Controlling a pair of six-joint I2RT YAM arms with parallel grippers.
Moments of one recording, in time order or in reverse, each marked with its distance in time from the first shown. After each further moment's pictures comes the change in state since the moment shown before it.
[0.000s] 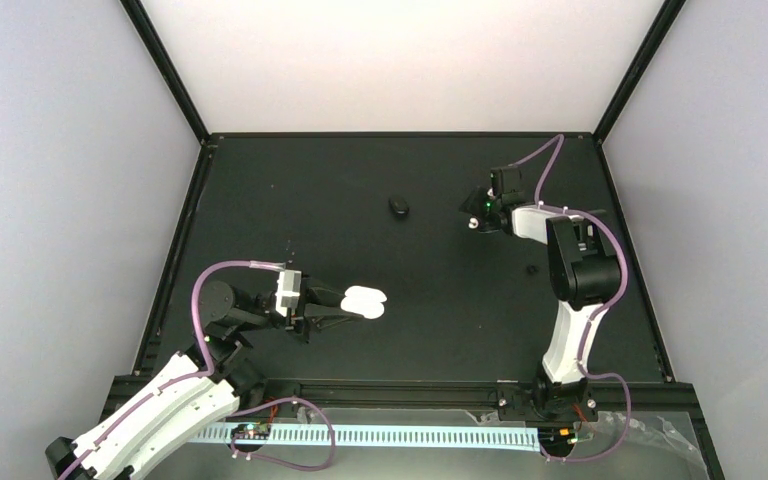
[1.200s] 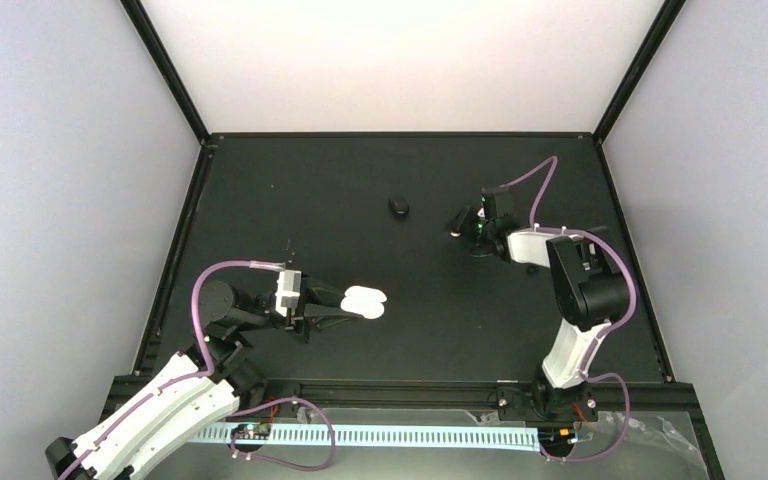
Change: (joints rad) left arm 0.000 0.000 0.000 0.000 0.000 -0.001; right arm 0.089 -0.144 -0.240 0.132 -0.072 0.128
